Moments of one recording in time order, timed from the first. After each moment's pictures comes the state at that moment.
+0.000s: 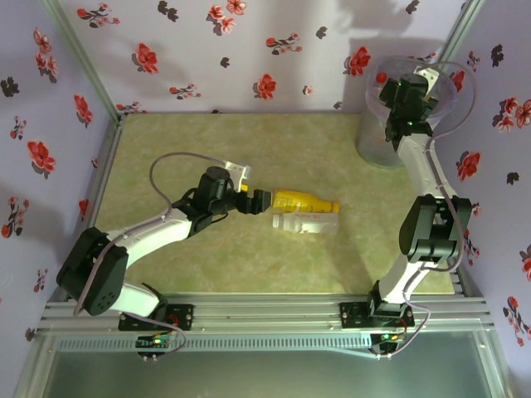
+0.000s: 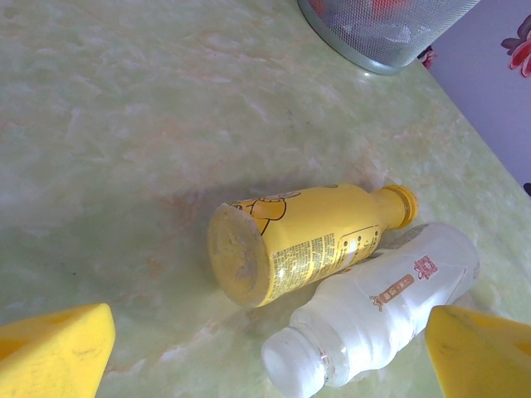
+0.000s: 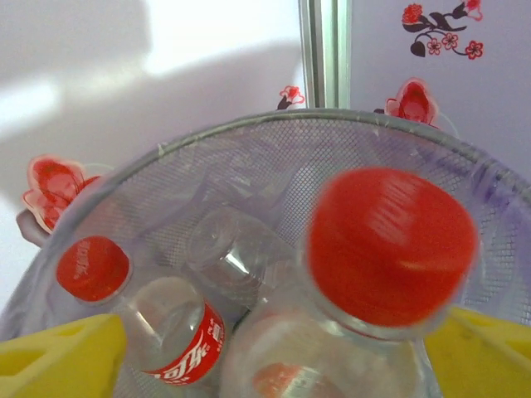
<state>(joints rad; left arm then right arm) -0.69 1.42 0.80 0.12 0.20 -0.39 -0.04 1.74 1.60 -0.15 0.37 0.27</state>
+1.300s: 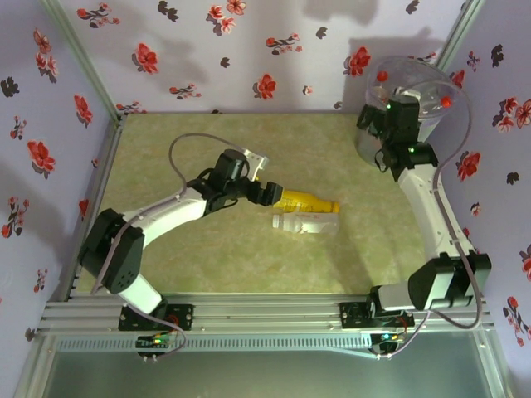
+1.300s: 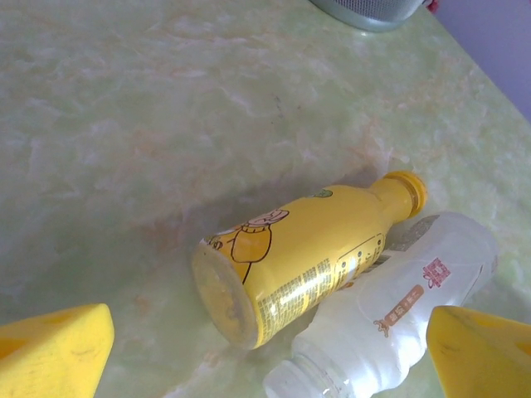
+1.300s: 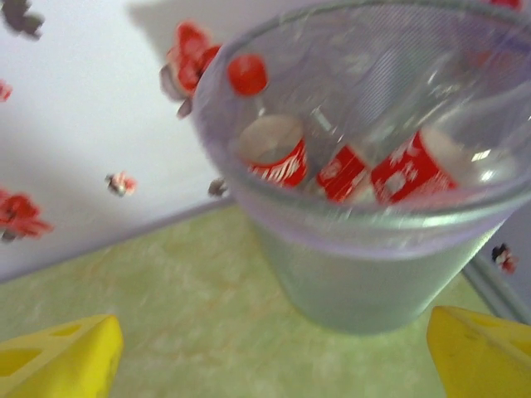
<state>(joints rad) -0.70 1.61 1.09 -0.13 0.25 -0.23 0.11 1.36 1.38 -0.49 0.24 0.31</state>
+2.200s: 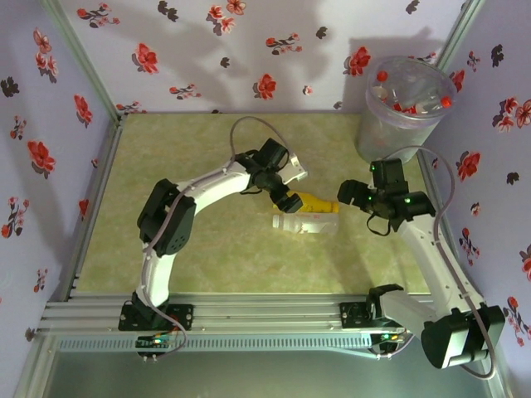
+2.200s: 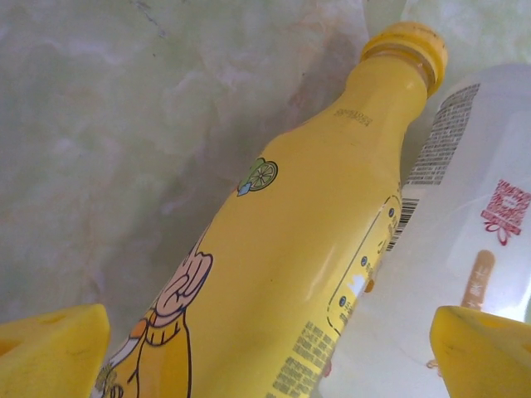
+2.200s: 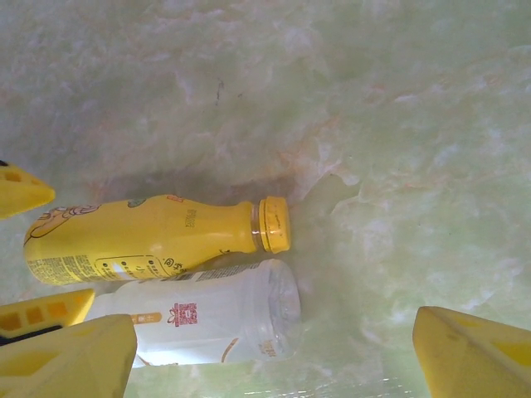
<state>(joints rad) -0.77 2.07 1.64 -0.60 0.31 0.28 0.20 1.03 0.97 -0.85 -0.04 0.49</state>
